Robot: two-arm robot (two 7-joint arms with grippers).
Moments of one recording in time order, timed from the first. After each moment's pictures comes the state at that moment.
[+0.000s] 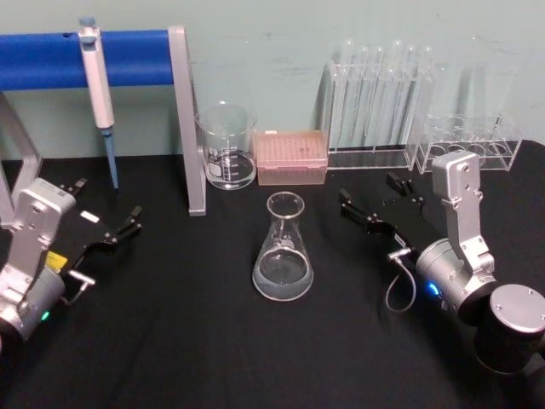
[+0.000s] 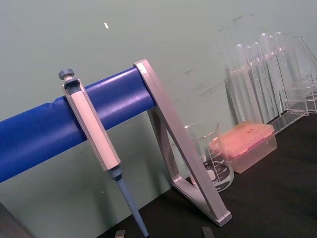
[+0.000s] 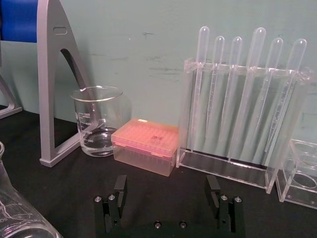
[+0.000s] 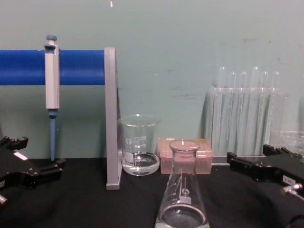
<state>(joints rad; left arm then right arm) -0.20 0.60 0.45 -1.41 -0.25 -0.12 0.03 0.27 0.24 -0.29 -1.23 0.24 -0.10 0.20</state>
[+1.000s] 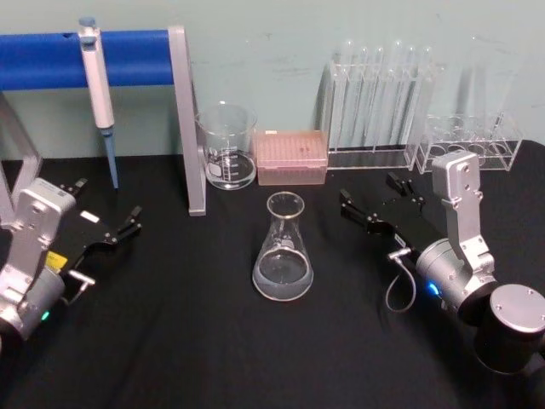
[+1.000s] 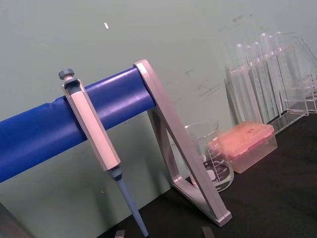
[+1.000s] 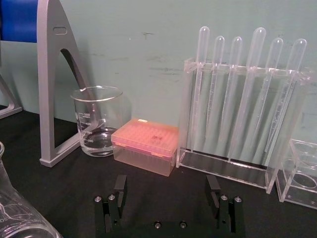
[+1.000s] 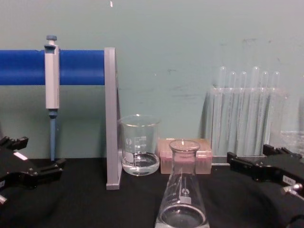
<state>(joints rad) -0.20 0.60 0.45 -1.41 -0.25 -0.12 0.03 0.27 0.24 -0.29 -1.23 0.24 -0.10 0.20</state>
